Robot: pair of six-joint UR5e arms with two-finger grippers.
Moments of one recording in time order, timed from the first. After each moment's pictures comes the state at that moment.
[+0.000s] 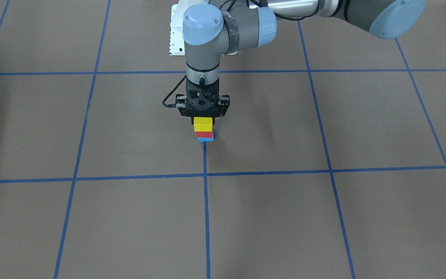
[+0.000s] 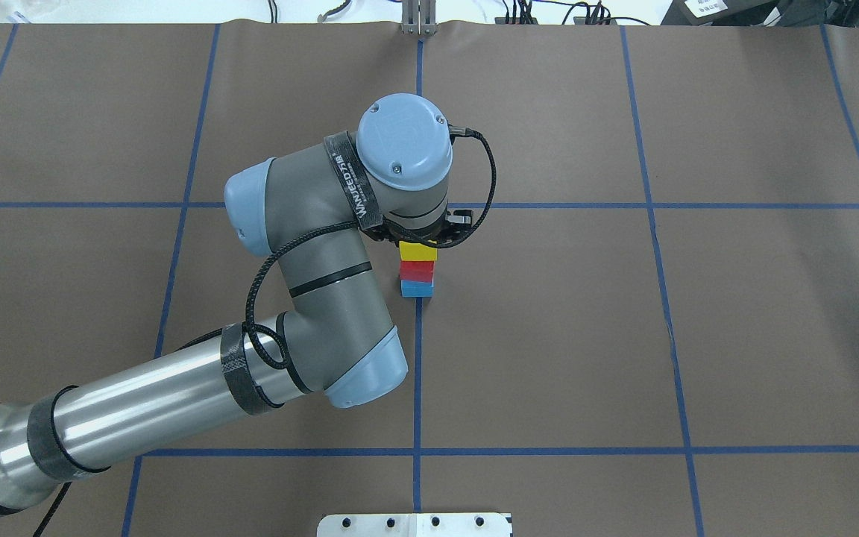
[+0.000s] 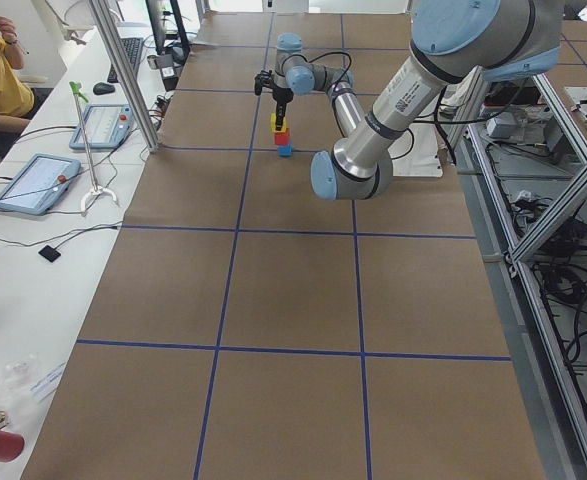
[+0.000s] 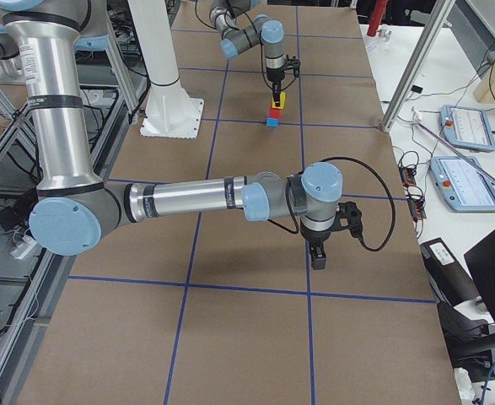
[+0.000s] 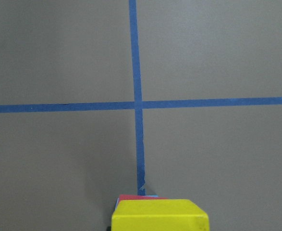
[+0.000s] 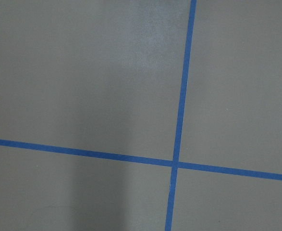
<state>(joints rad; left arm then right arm) -0.53 -2.52 -1.50 -1.51 -1.80 -1.18 1.54 -1.46 1.61 -1.52 2.33 0.04</state>
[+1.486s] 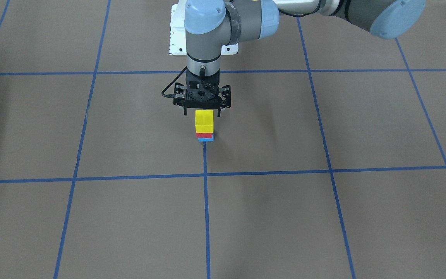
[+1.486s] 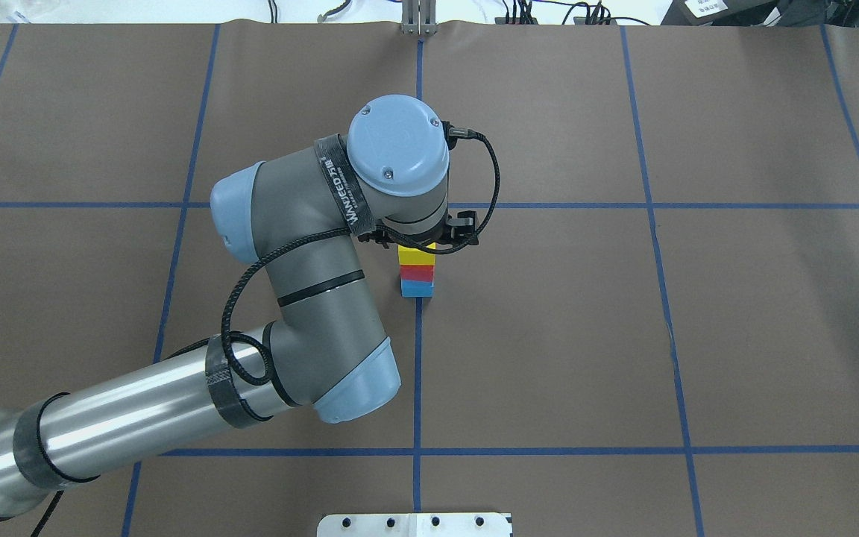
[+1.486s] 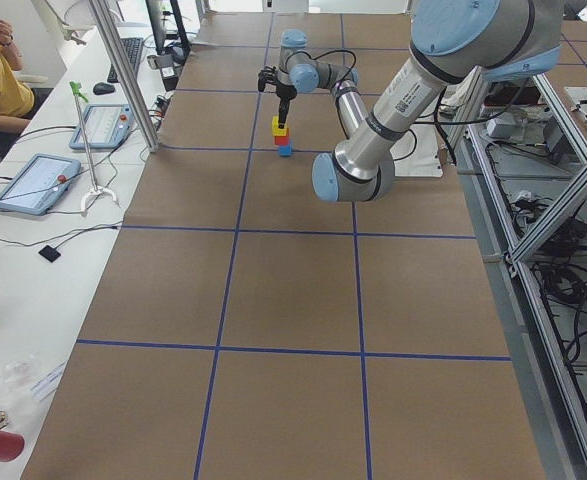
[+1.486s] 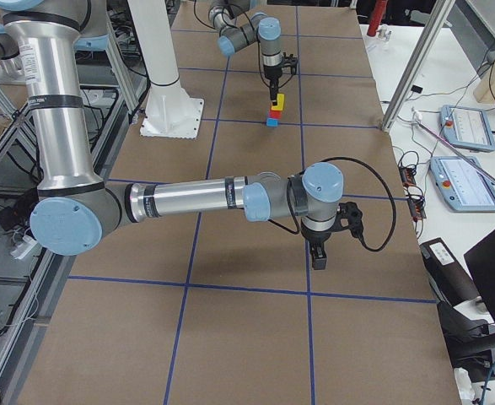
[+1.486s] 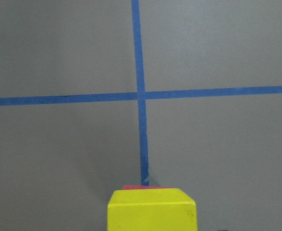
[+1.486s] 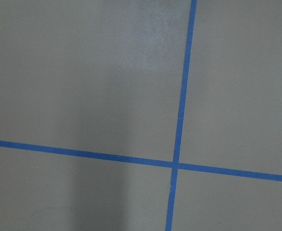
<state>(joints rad) -0.53 -2.50 -1.61 -1.45 -1.80 -1.15 1.54 -1.45 1.60 -1.52 2.33 0.04</state>
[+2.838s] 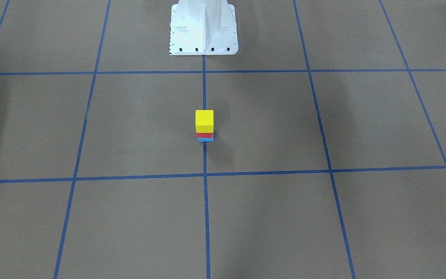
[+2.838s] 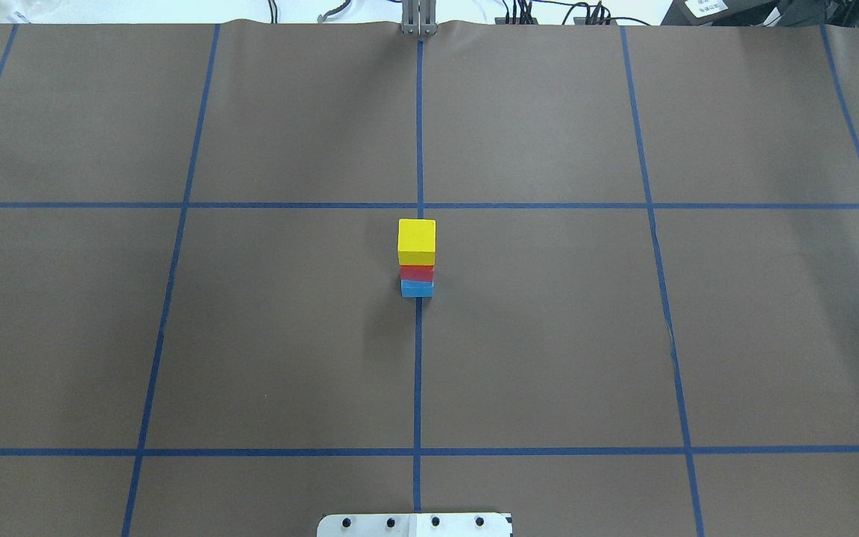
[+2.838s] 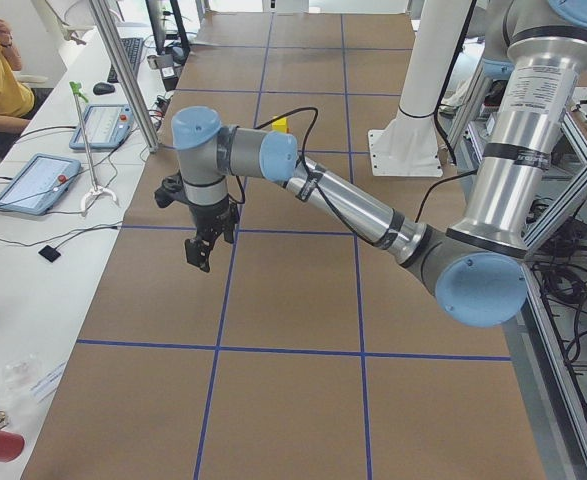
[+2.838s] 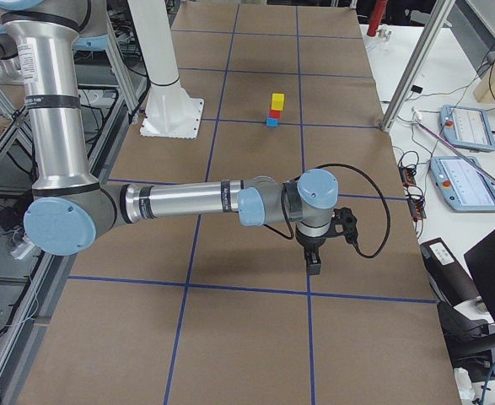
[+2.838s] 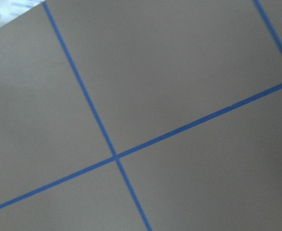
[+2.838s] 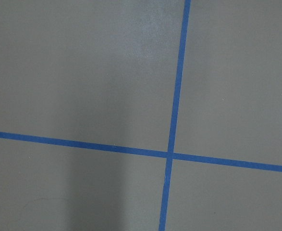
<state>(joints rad) -1.57 -1.76 -1.83 -1.17 -2.23 0.35 1.54 -1.48 1.60 -1.52 2.33 0.03</state>
